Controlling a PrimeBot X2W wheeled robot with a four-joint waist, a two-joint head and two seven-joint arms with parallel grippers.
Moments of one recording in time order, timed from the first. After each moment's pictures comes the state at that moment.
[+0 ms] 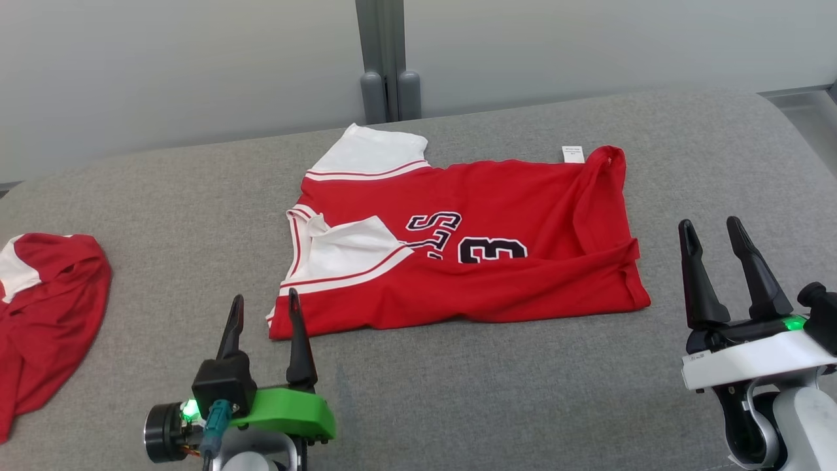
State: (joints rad) left arm -0.10 0.05 -0.29 0.21 -0.27 0.24 -0.26; right arm -0.09 -0.26 0.07 0.05 0.48 0.13 -0.26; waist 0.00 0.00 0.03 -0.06
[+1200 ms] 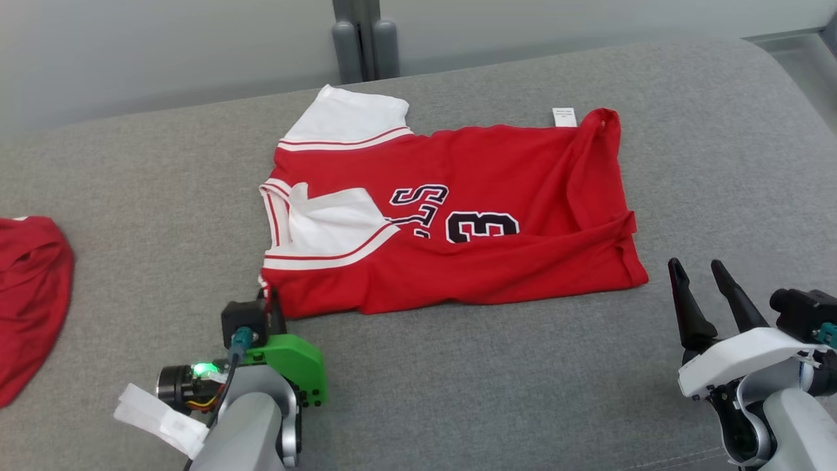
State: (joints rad) left arm -0.46 0.05 -0.38 0.89 -0.37 0.25 -0.26; right arm -0.16 -0.28 0.11 0.33 0.54 0.13 -0.21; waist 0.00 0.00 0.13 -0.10
